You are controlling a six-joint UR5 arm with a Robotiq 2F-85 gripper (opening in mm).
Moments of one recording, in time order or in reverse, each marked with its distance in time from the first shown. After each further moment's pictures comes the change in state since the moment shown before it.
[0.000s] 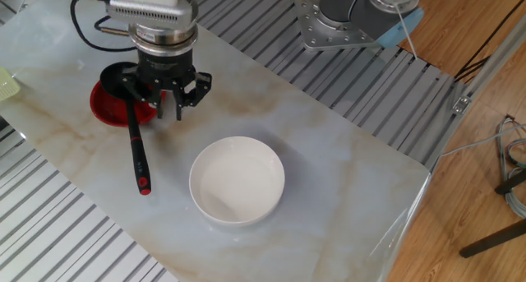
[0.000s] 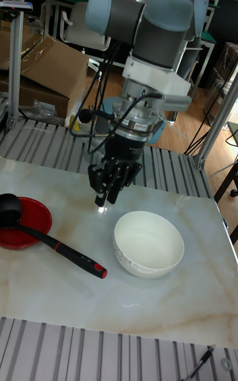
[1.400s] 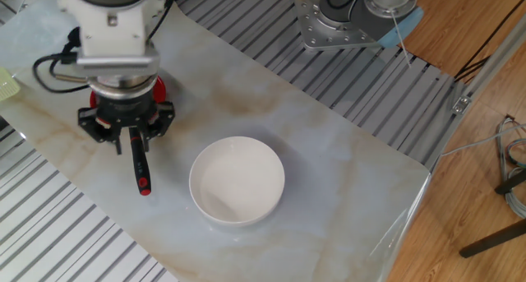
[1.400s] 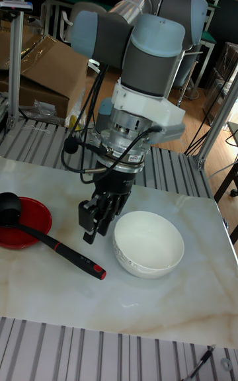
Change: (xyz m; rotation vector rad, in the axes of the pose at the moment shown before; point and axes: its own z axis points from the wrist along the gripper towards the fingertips) arm -0.049 -0.054 0.035 0.017 -0.036 -0.186
